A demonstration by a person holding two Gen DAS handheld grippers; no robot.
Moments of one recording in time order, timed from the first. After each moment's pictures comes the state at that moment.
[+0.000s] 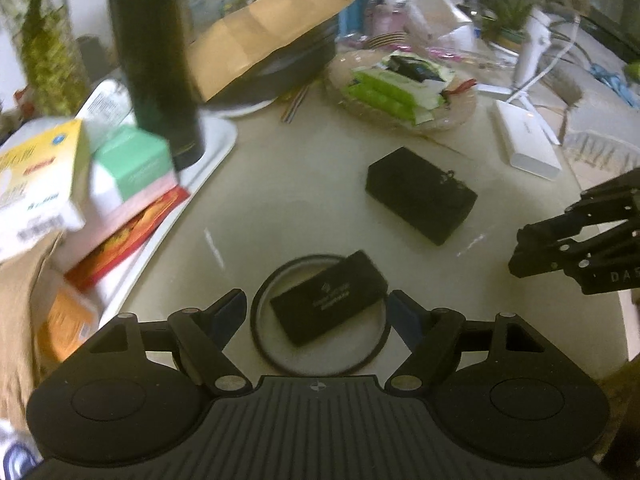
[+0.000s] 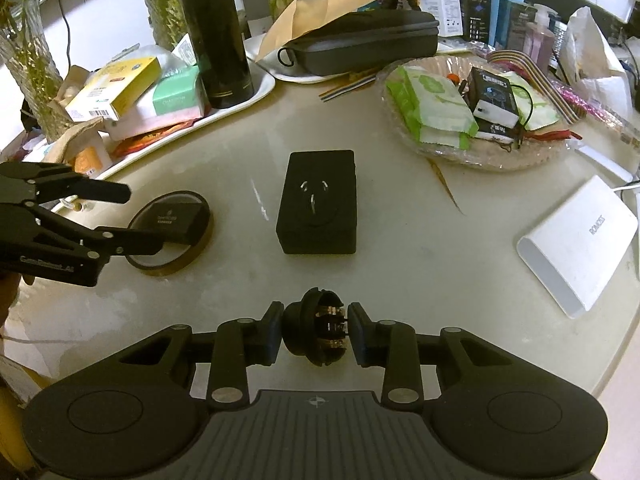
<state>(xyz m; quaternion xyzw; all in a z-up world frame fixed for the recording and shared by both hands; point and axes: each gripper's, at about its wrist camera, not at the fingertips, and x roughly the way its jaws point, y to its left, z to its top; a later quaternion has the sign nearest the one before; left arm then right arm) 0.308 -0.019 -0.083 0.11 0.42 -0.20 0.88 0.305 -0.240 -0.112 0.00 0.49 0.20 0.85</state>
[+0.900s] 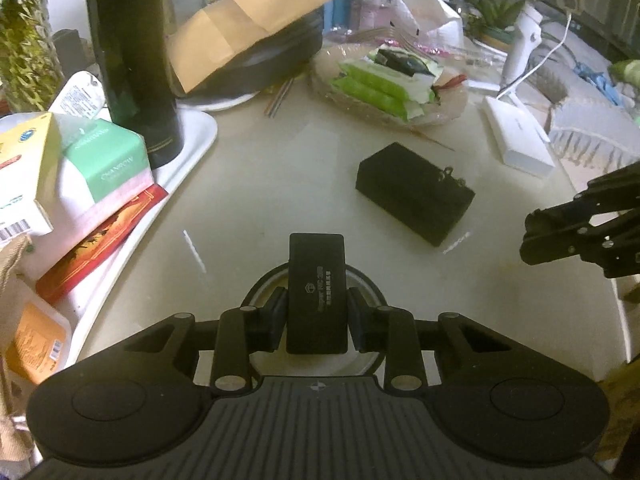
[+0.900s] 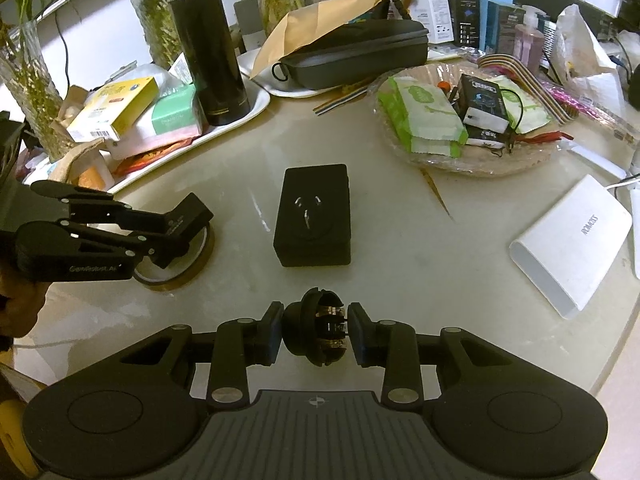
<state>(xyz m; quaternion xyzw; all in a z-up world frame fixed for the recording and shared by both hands) 0.319 -0.015 -0.093 0.09 0.43 -0.23 0.87 0.304 -0.250 -0.103 0.03 0.48 0.19 0.86</state>
